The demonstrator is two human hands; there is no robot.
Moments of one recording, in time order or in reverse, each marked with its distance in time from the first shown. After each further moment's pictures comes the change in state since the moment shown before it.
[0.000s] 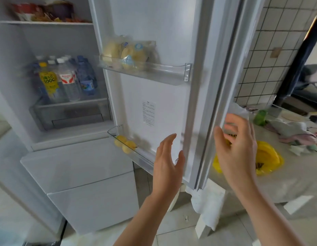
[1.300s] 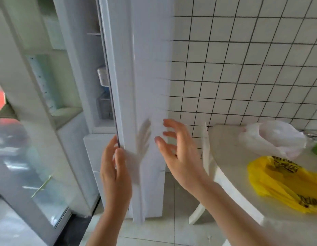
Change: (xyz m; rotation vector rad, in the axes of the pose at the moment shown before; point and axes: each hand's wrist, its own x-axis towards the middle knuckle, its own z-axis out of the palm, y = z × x) left_hand -0.059 -0.024 -0.184 -0.106 0.689 -0.043; right_hand -0.075 -0.123 0.102 0.432 -0.670 -0.158
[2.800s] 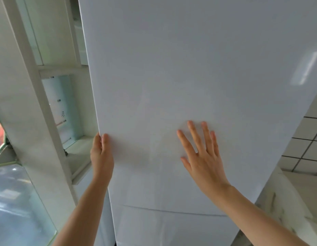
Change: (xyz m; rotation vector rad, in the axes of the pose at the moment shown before) left_hand 0.465 -0.256 -0.046 0.084 0.124 -0.126; right_hand 0.339 0.173 0.256 -1.095 0.032 -0.407
